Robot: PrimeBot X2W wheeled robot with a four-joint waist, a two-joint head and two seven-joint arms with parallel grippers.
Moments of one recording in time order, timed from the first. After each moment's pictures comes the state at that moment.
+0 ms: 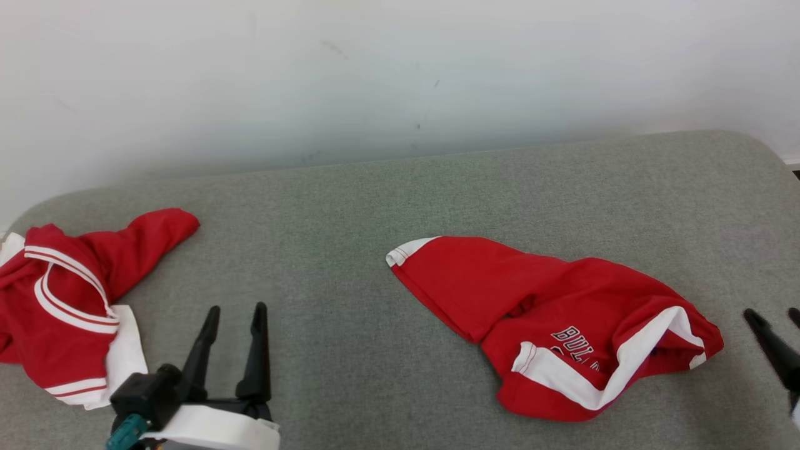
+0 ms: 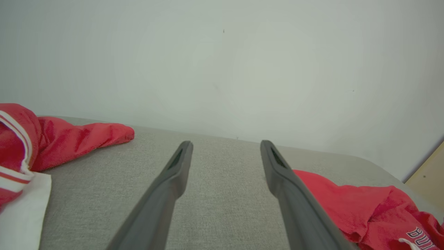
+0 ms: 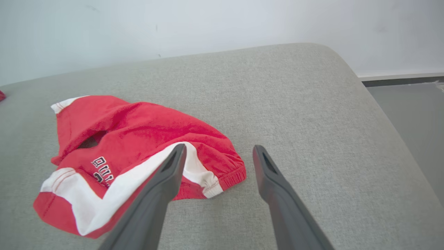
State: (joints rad) left arm -0.12 0.05 -0.02 0.19 -0.28 -0.12 -0.26; right arm -0.16 -0.55 0.05 0.11 0.79 0.13 0.48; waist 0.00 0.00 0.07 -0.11
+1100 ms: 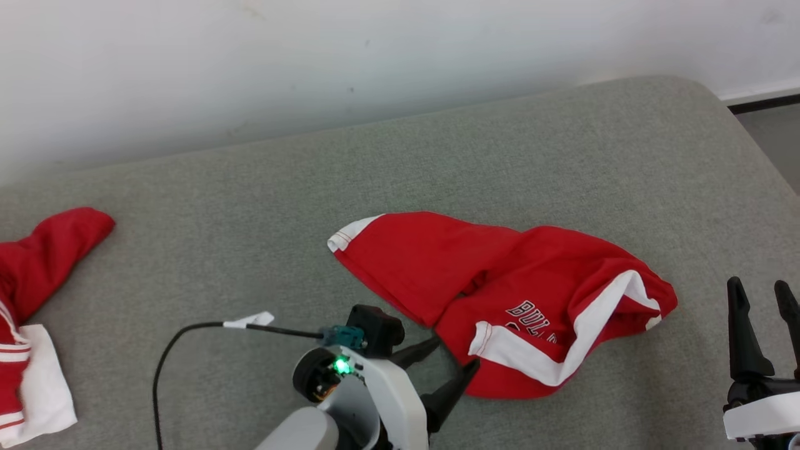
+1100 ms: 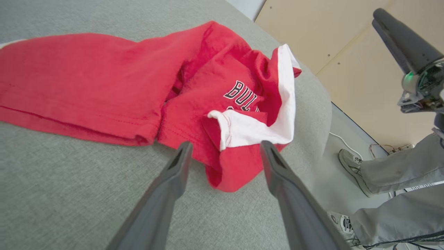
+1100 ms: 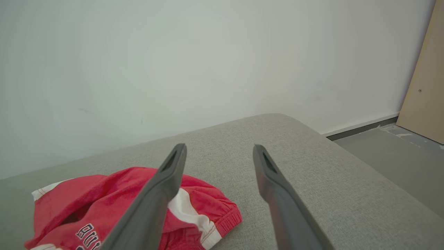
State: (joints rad) left arm -0.39 0.14 -0.67 0.22 -0.58 -0.13 0.26; right arm -0.10 -0.21 -0.05 0.09 0.52 0.13 -0.11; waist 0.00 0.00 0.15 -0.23
